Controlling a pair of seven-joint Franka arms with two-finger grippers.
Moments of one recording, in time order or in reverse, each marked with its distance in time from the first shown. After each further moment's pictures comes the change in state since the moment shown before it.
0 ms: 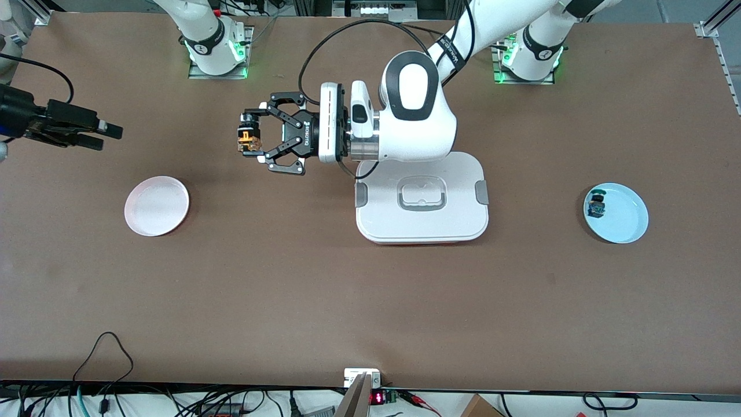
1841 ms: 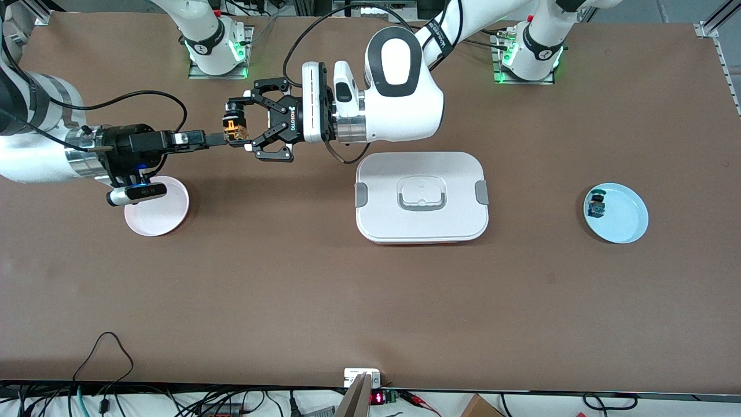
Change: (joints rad) left arm -0.058 -0.010 0.008 0.027 0.000 0.098 0.000; right arm 0.153 0.129 0.015 -0.220 0.803 -0.049 0.135
